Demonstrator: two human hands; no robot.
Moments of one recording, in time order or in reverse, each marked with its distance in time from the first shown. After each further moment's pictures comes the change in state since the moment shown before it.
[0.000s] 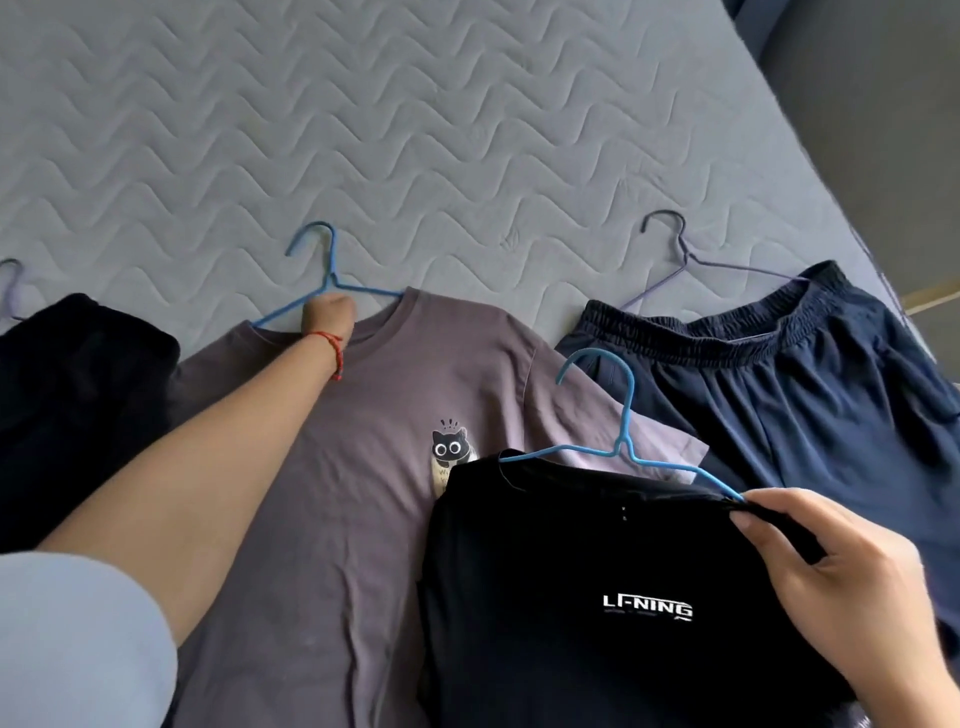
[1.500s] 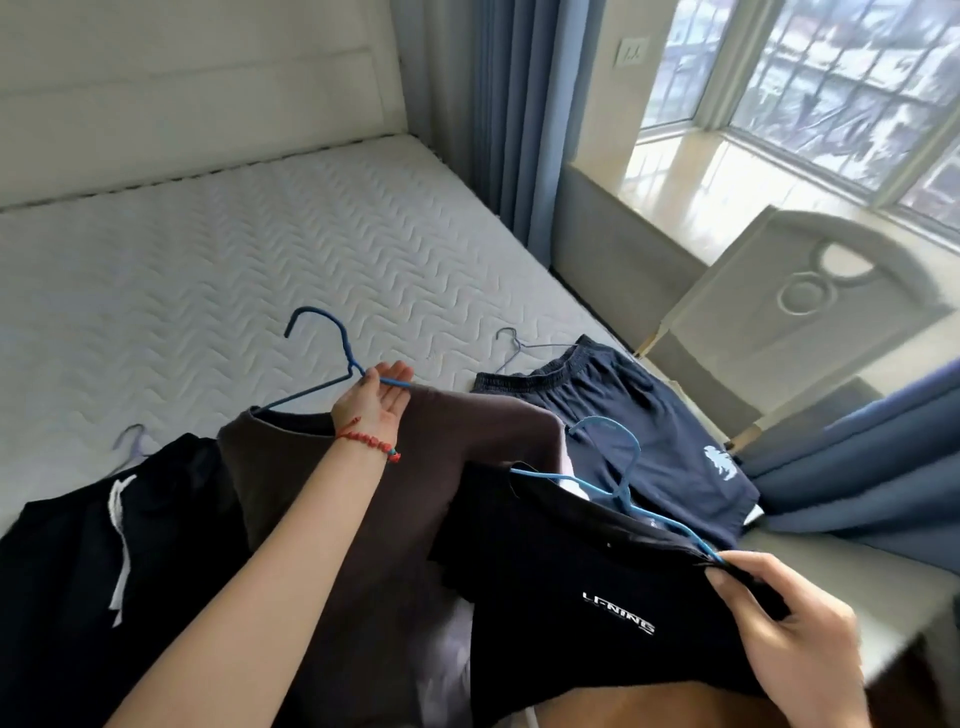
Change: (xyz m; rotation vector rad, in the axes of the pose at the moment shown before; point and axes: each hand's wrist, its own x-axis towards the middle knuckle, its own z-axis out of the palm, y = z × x) left_hand -0.442 0.048 -0.153 -1.165 -0.450 0.050; right_hand -0.350 -0.077 -0.176 0.197 0.566 0.057
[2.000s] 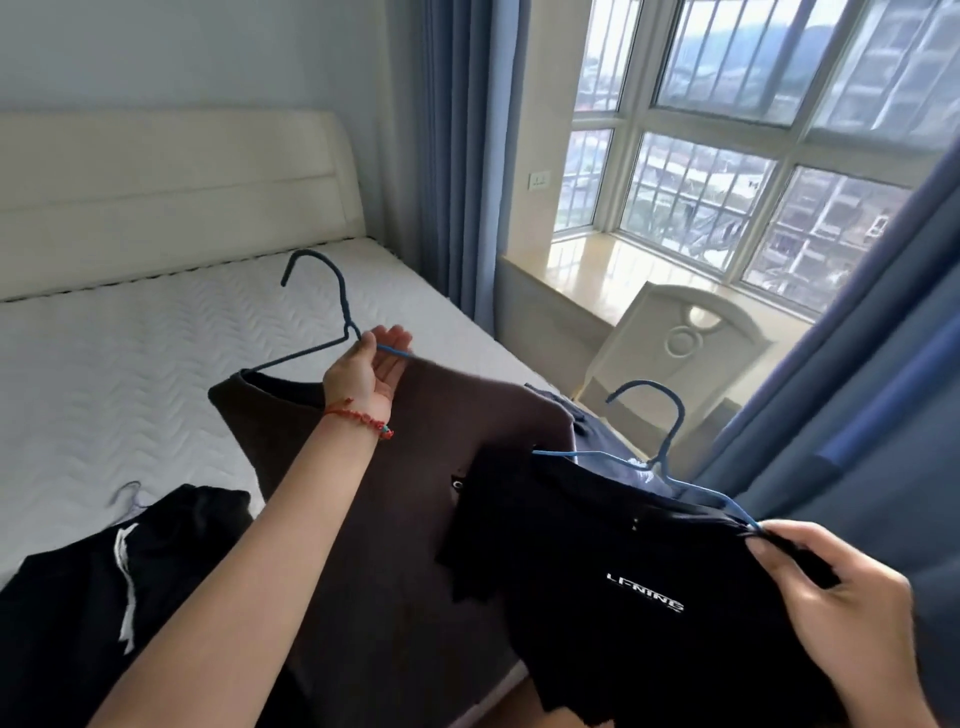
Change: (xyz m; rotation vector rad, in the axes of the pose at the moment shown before) left_hand -0.192 0.089 0.010 -0.086 -0.361 0.095; right_hand -0.120 -0.106 -0.154 0.060 0.212 0.051
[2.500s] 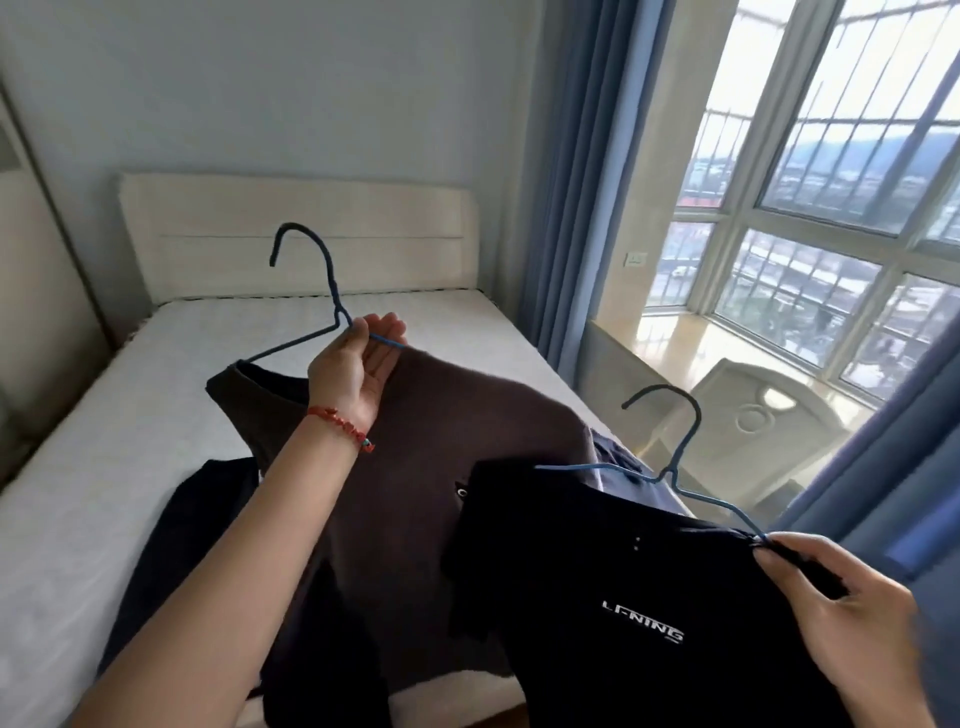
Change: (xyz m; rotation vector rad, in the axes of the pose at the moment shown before) left_hand -0.249 0.095 -0.029 -0.035 0.011 0.358; right_hand -0.073 -0.033 -0.111 0.236 -0.183 -0.108
